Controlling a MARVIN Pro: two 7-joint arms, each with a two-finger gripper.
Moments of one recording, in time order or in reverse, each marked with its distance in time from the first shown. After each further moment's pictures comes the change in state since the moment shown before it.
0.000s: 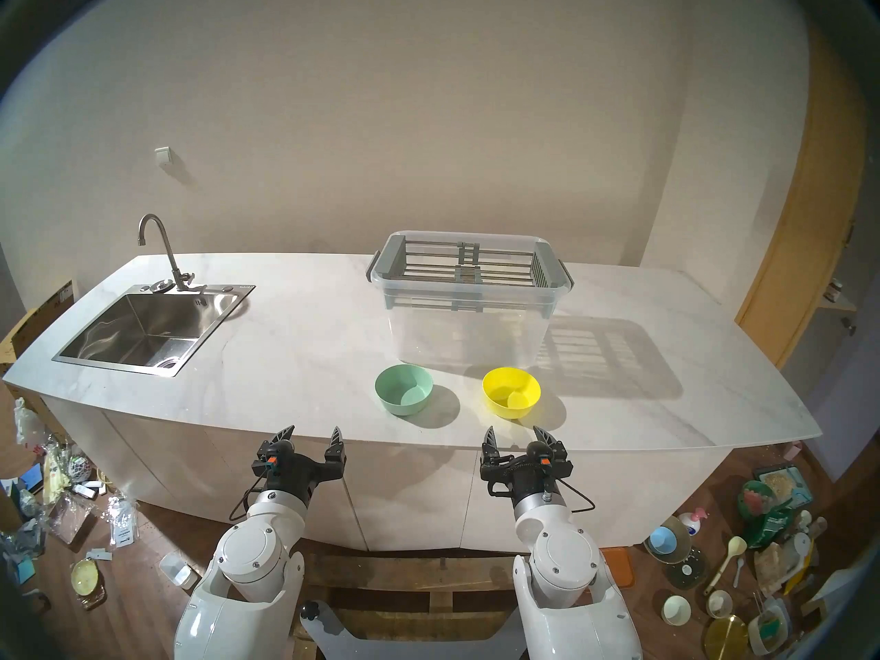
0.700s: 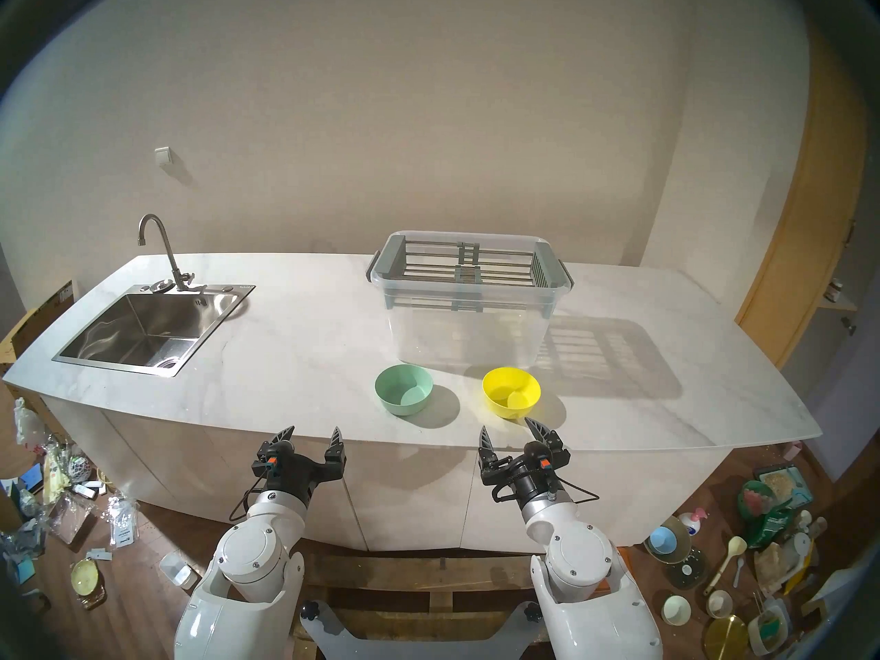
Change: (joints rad) left arm 0.001 0.000 0.000 0.001 0.000 0.000 0.001; right arm 0.034 0.117 -0.018 0.057 -0.012 -0.118 0.104
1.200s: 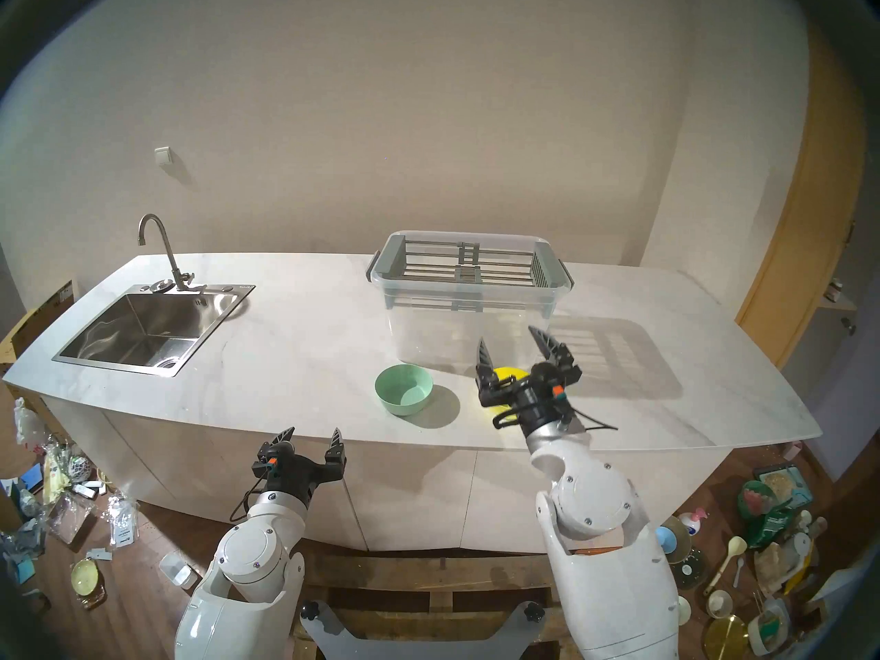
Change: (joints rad) left arm -0.001 0.000 0.000 0.006 0.000 0.000 0.002; right arm 0.055 0.044 -0.030 -0.308 -0.053 0.049 0.009
